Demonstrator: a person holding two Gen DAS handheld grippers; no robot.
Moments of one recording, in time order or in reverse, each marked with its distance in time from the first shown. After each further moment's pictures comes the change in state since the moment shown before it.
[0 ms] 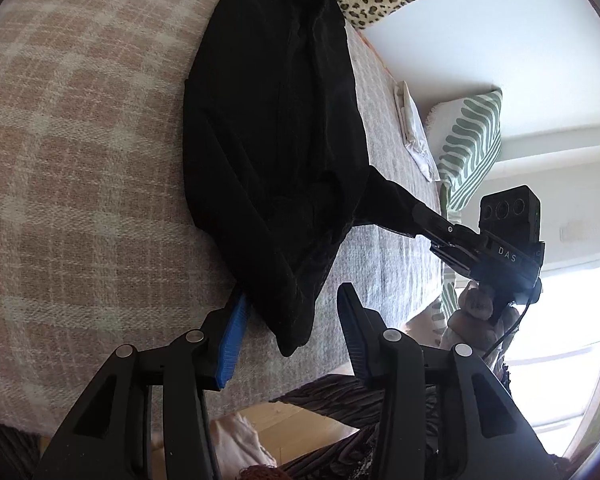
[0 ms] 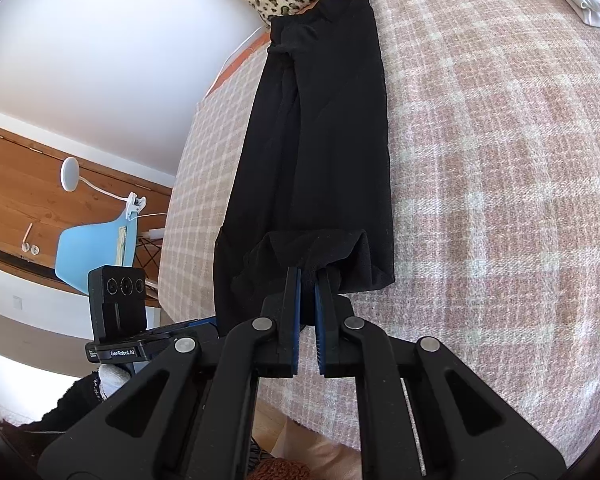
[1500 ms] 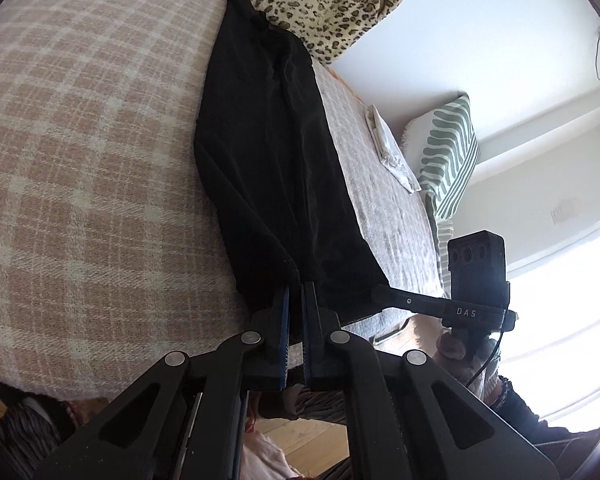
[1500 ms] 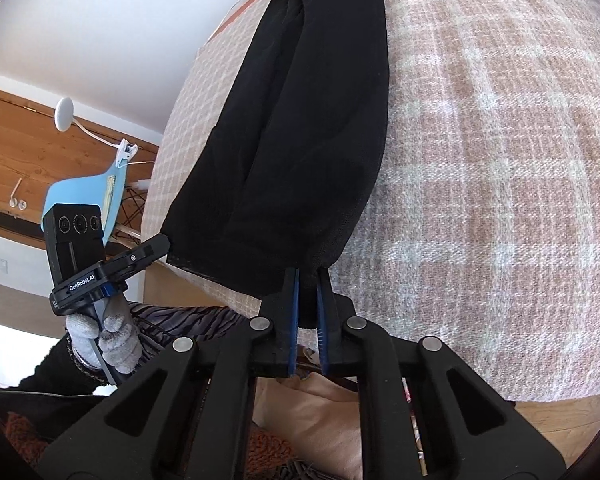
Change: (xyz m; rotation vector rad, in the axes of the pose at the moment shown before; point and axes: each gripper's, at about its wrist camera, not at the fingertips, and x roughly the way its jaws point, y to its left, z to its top) left arm -0.045 -0.006 -0.038 0.124 -0.170 -0.007; right arm 0.011 0.003 -0.066 -0.048 0.091 -0.002
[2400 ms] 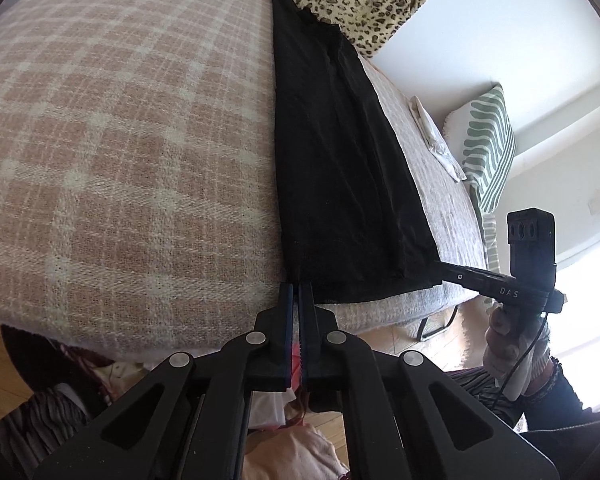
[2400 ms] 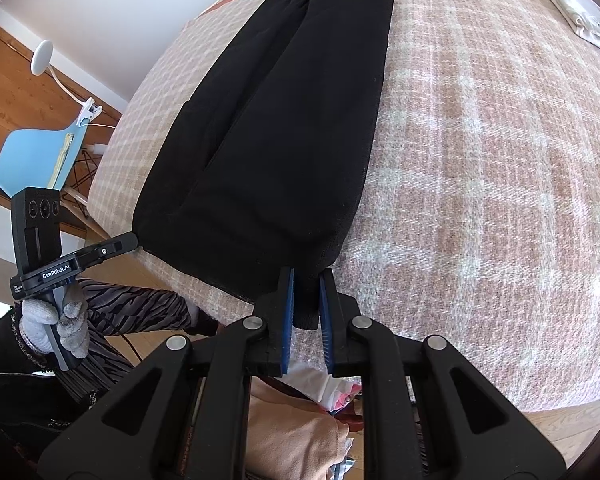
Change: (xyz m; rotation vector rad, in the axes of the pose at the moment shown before) left arm -0.008 0.031 -0.041 0.006 -0.029 0.166; right arm 0.018 0.020 -0.013 -0.175 0.018 -0.263
